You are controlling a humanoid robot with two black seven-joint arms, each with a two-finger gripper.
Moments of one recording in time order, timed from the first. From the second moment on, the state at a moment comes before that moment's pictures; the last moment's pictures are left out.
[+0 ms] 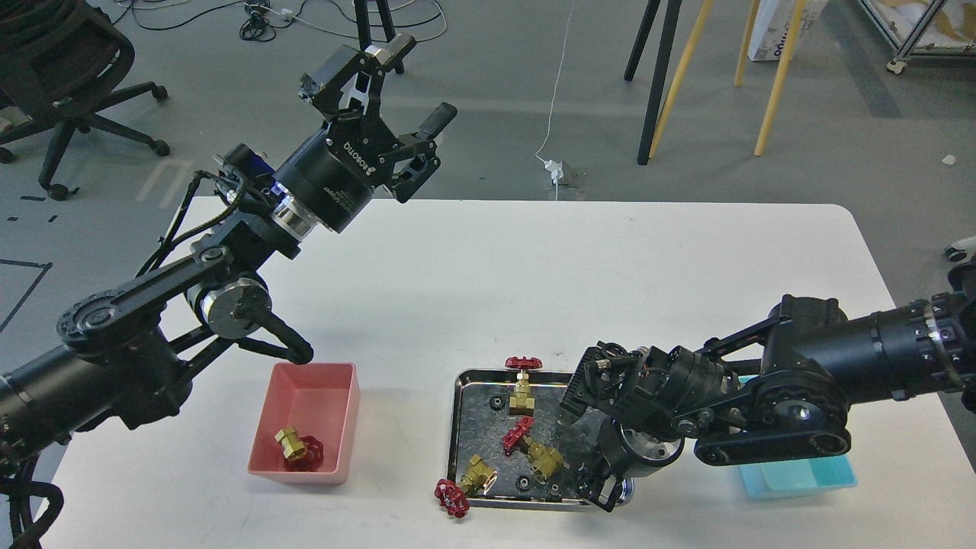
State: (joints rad) left arm -0.74 0.42 -0.57 -1.28 0.32 -0.27 -0.49; right arm 1.30 -0.22 -0.57 1.45 -1.41 0.49 -0.15
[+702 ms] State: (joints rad) left arm -0.73 0.42 -0.57 -1.26 0.32 -0.27 -0.49; right arm 1.29 -0.21 -0.57 1.44 -1.41 0.49 -0.15
